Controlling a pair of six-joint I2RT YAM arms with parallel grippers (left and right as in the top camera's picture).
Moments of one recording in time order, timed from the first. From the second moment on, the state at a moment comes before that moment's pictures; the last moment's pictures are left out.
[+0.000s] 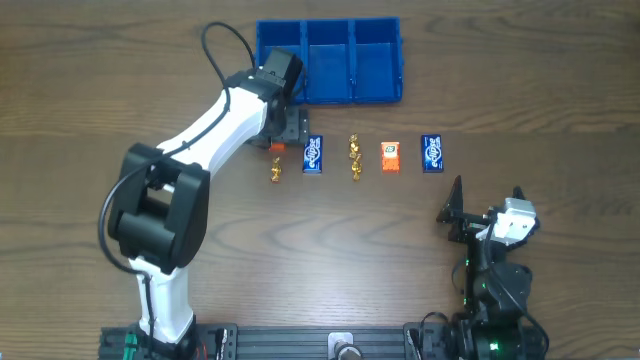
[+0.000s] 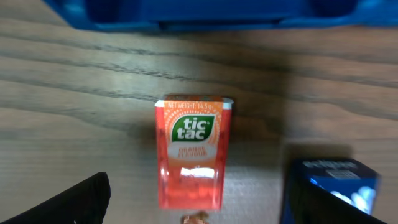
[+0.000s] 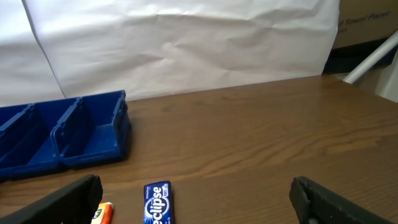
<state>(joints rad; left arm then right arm) -0.43 2.07 1.51 -0.79 -0.05 -0.41 0.07 0.01 0.01 -0.06 0.24 0.10</state>
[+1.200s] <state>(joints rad) -0.41 2.14 1.51 -0.75 -0.03 -0.41 0.07 0.01 0.01 -0.06 0.24 0.10</state>
